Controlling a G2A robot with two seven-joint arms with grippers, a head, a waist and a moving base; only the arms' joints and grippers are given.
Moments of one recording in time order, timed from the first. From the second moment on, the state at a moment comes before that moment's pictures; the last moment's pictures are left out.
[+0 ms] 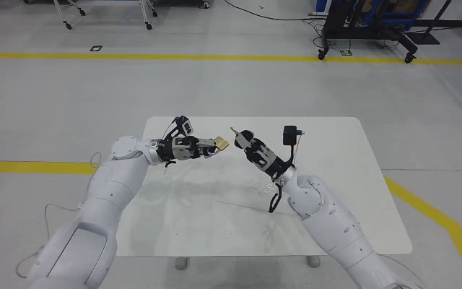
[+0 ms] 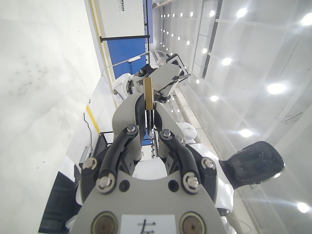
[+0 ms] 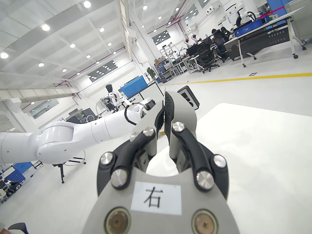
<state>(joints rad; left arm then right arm) 0.60 -1.29 -0.92 -0.53 -0.82 -0.27 -1.54 -1.19 -1.25 1.03 -1.40 -0.43 -0.65 -0.04</state>
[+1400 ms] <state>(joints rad) 0.62 -1.25 -0.87 -0.63 -0.82 -0.28 -1.54 -1.20 -1.27 1.02 -1.41 -0.38 -0.67 0.14</state>
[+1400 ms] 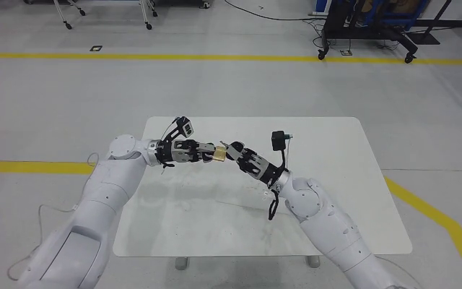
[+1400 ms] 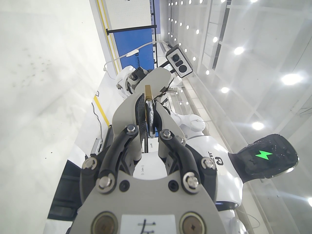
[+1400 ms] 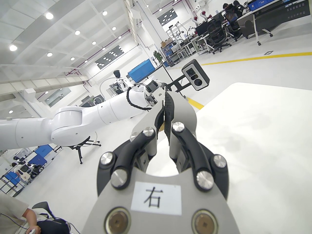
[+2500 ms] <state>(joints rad) 0.62 -1.25 -0.86 -0.63 -0.82 -0.25 -1.54 -1.30 -1.24 1.14 -1.50 -0.29 -0.79 0.19</state>
